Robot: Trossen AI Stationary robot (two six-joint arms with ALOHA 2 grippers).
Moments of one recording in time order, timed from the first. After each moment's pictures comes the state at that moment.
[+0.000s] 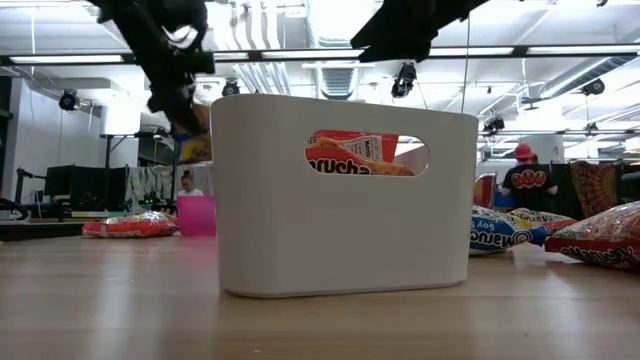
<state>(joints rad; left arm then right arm) 0.53 1.10 0.94 -0.71 -0.41 0.52 -0.01 1.29 0.99 -0.07 0.26 -0.02</state>
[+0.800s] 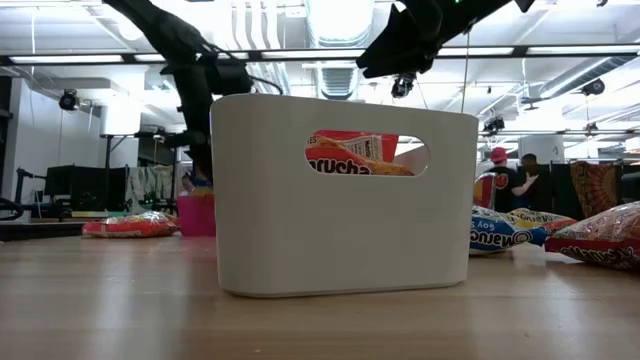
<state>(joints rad) 0.73 1.55 1.12 -0.75 -0.10 0.91 -0.03 1.29 0.95 -0.08 0.26 -0.05</state>
